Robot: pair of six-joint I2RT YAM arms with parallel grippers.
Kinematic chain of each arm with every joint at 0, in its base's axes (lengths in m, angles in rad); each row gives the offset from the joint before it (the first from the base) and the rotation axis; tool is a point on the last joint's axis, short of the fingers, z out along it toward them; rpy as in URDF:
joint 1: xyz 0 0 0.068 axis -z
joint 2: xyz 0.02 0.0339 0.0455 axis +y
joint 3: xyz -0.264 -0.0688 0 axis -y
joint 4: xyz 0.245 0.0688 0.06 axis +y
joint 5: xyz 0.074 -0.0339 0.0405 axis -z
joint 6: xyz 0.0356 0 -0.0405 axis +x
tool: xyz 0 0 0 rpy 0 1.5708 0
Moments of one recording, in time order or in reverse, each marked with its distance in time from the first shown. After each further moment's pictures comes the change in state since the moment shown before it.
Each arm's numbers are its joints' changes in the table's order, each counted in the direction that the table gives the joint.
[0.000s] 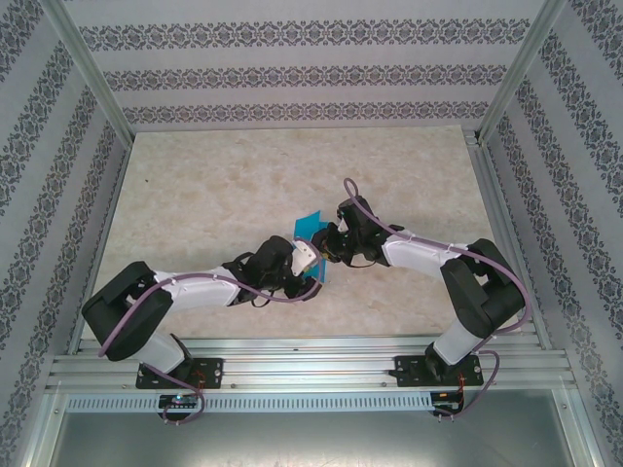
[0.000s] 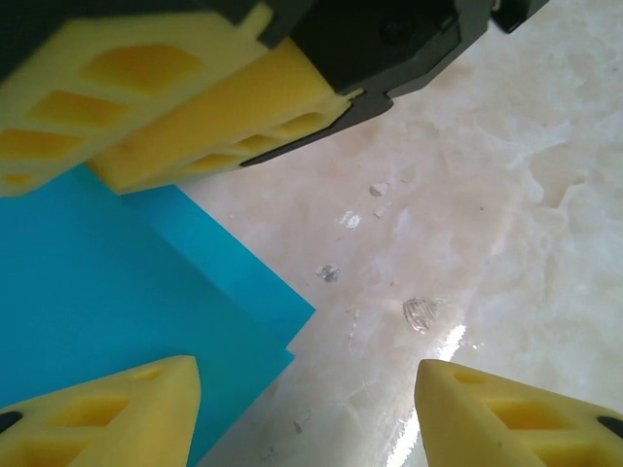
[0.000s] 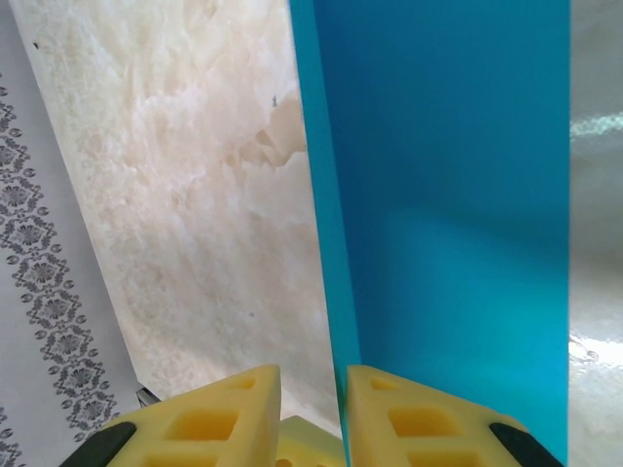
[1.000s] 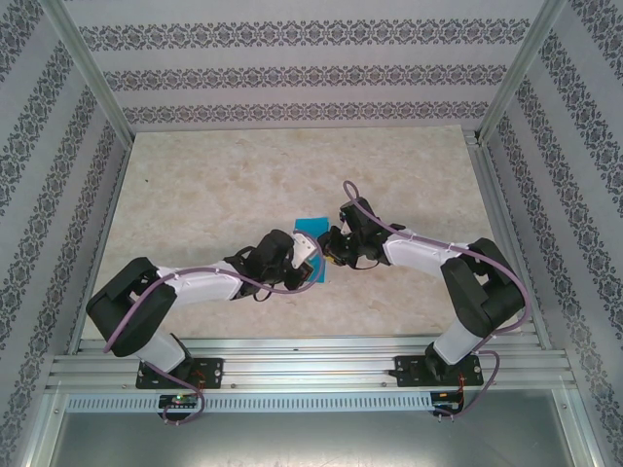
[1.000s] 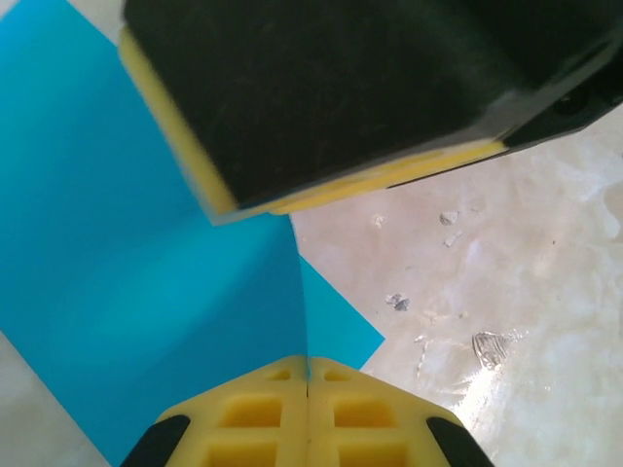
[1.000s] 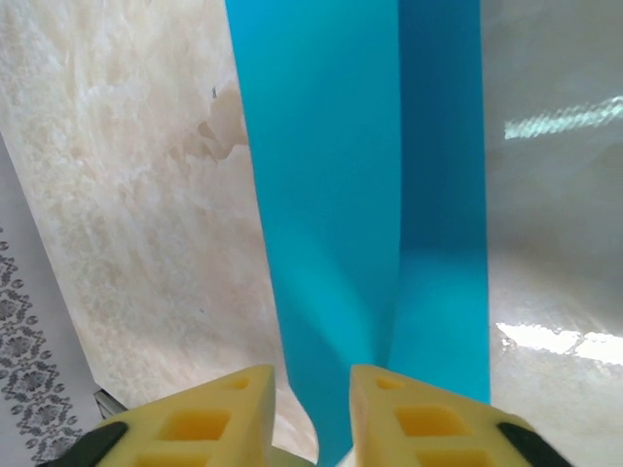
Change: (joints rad) left arm -0.052 0.023 0.050 0.033 -0.016 -0.003; right arm 0.027 -0.013 -0.001 0.097 0.034 -0.089
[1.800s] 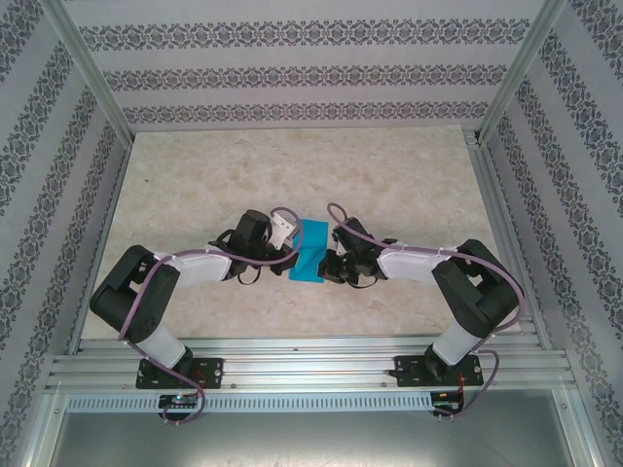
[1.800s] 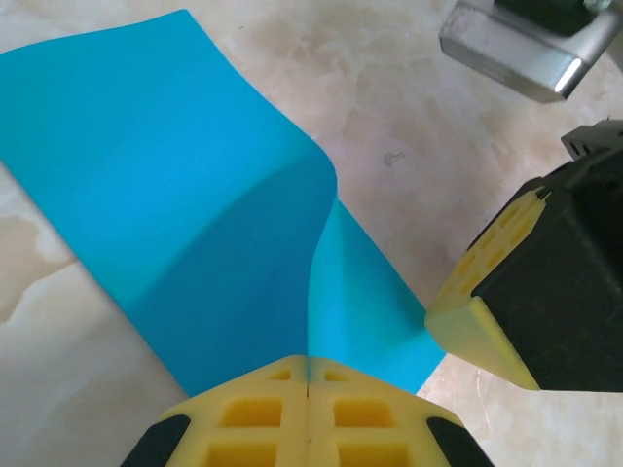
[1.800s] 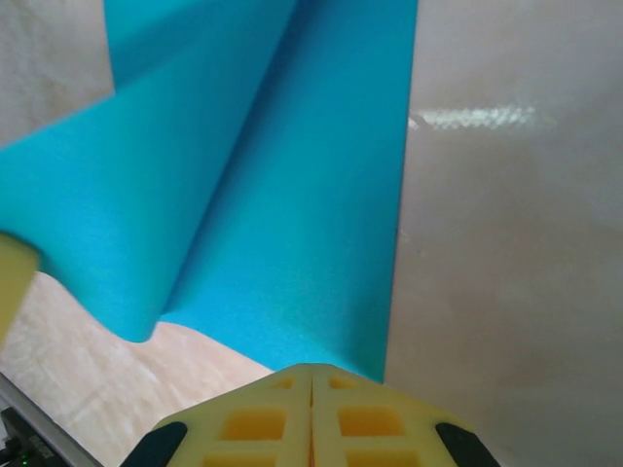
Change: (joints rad) left arm -0.234 0.061 0.019 0.001 0.269 -0.045; right arm -0.097 0.041 -0.105 -0.026 0.034 -0.134
